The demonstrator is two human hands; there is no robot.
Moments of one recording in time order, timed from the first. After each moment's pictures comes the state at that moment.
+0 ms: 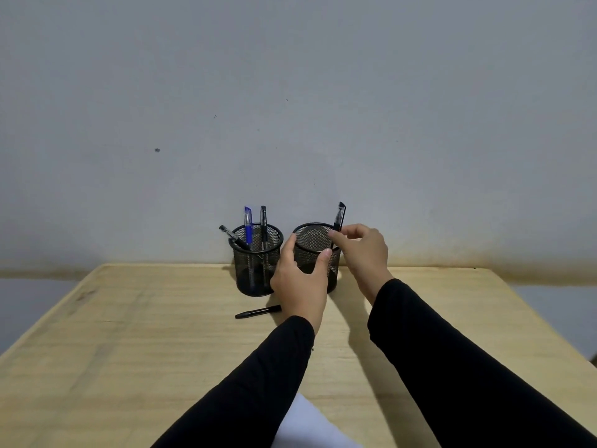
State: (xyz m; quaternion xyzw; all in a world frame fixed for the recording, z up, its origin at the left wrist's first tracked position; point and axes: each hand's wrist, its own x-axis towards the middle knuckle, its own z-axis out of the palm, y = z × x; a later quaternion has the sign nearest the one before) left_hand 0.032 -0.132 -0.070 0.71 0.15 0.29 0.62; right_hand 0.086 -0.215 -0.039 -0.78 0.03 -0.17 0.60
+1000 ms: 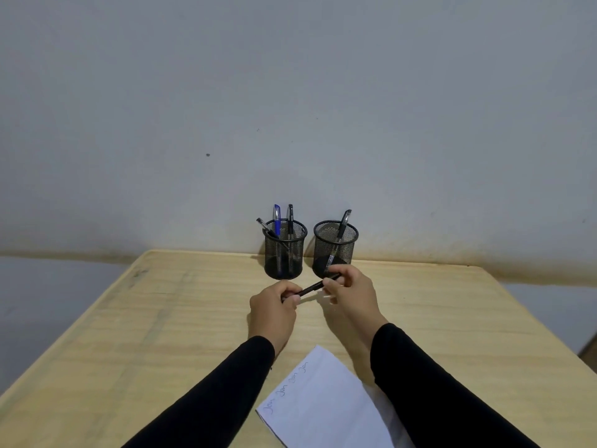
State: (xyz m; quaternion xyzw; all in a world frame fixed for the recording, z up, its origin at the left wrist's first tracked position) left_hand -0.059 -0.053 -0.090 0.85 0.10 0.18 0.49; right_hand -0.016 -0.185 -0.073 -0.78 0.00 -0.05 0.62
